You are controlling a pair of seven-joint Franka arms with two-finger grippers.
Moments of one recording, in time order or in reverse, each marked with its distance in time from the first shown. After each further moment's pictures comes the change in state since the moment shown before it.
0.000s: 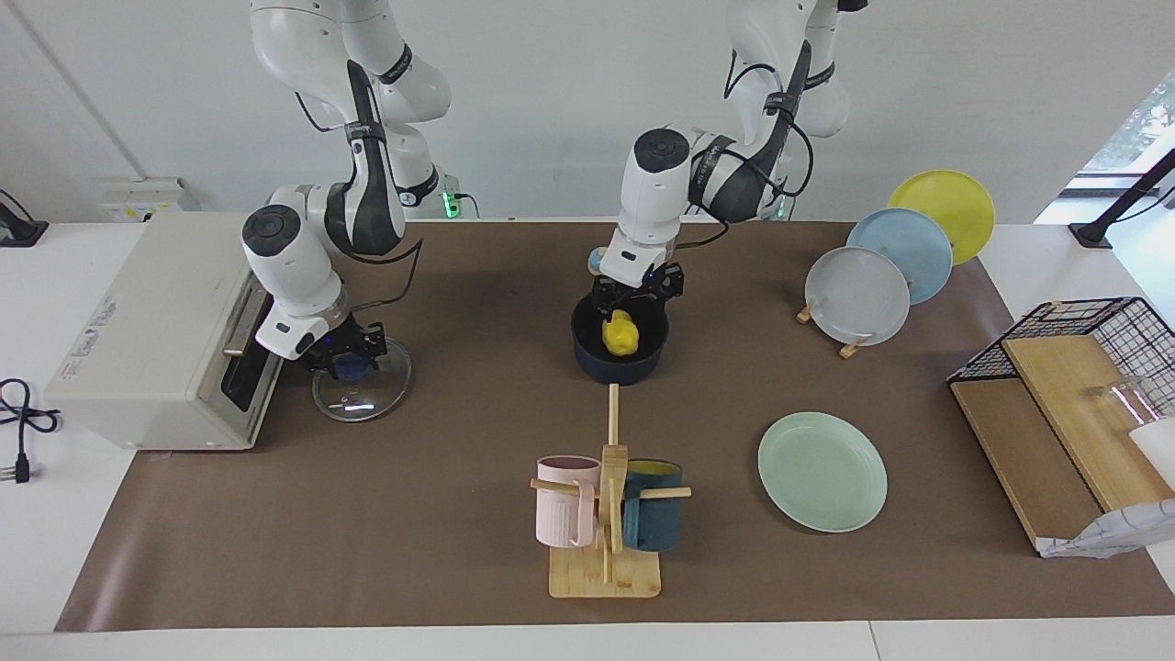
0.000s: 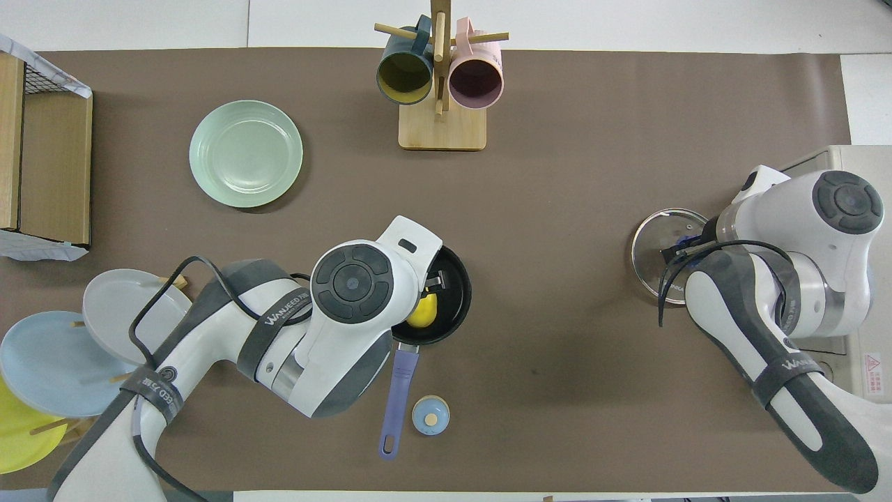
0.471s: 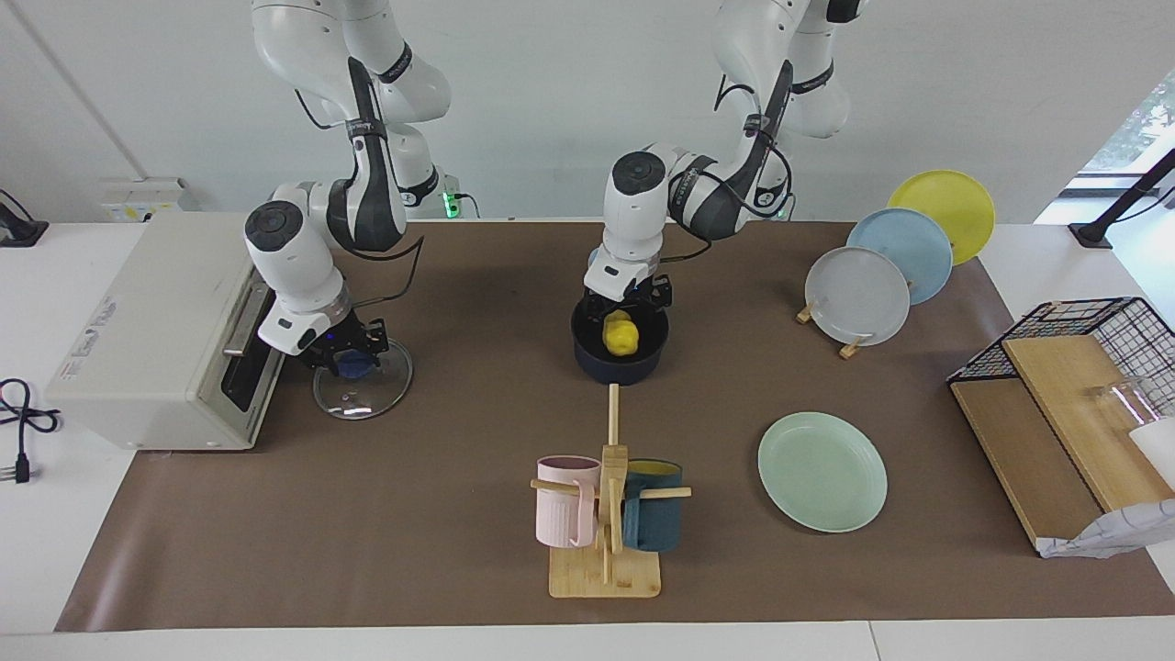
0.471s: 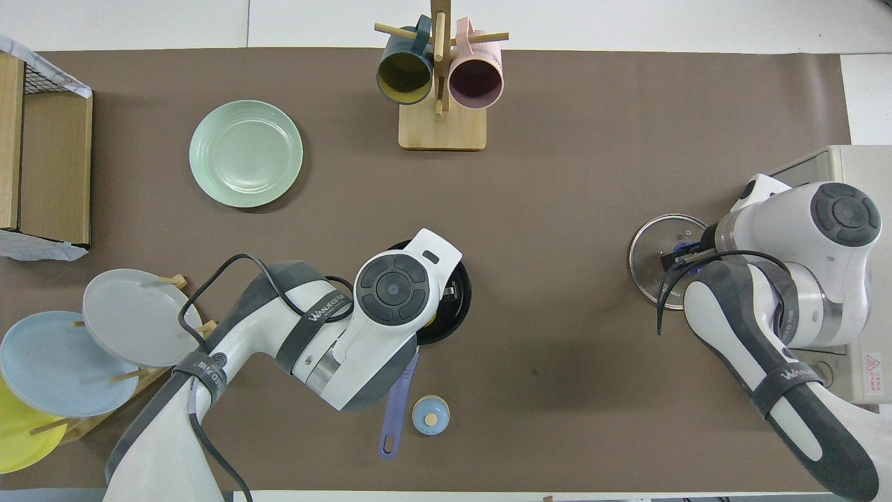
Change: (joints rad) left arm -0.033 0.066 0.001 0.000 0.017 0.023 0.000; right arm 0.001 -0.017 0.000 -0.010 0.000 0.005 0.000
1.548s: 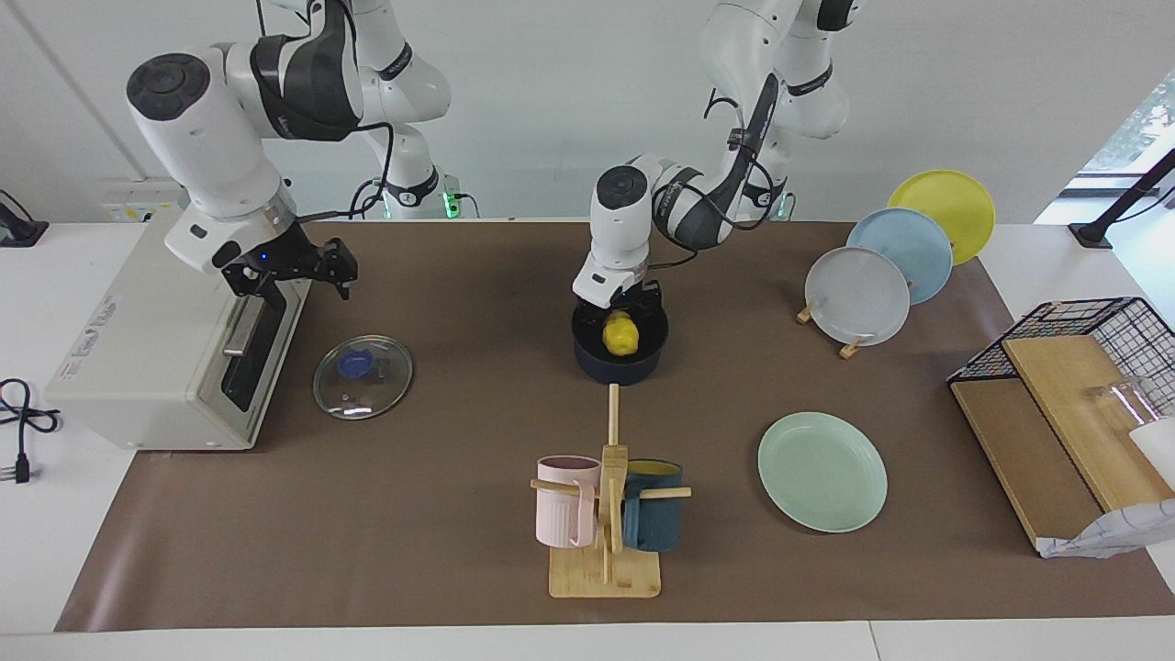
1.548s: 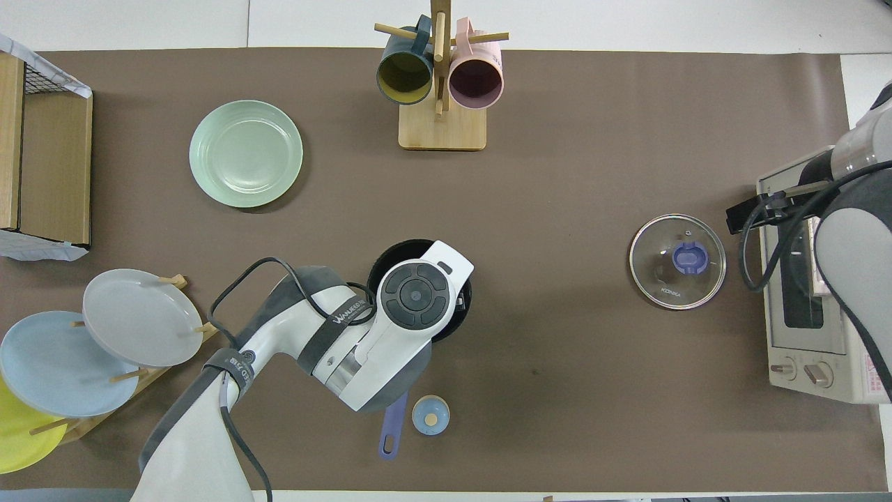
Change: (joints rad) left arm -0.028 0.038 0.001 0.000 0.004 0.001 0.000; right arm 0.009 -0.067 0.012 0.549 0.000 -0.694 0.109
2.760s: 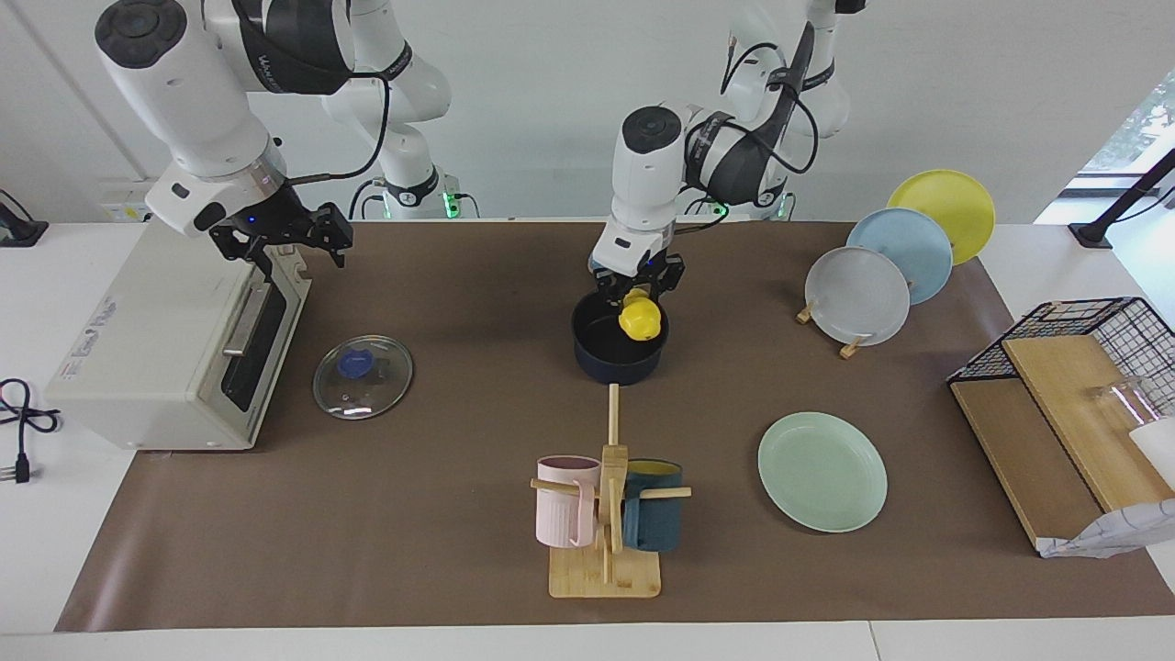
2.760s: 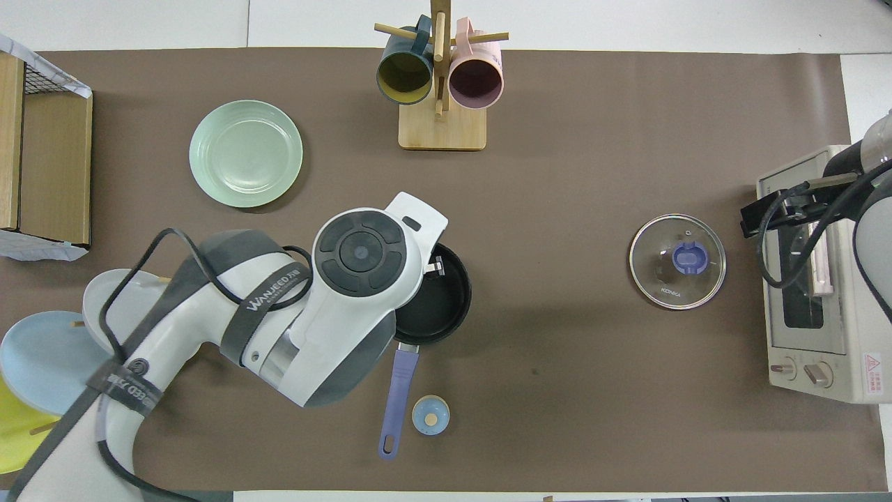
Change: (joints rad) left arm 0.068 -0.122 0.028 0.184 0.000 -0.259 0.003; right arm 0.010 0.019 0.006 0.111 0.002 -0.133 0.054
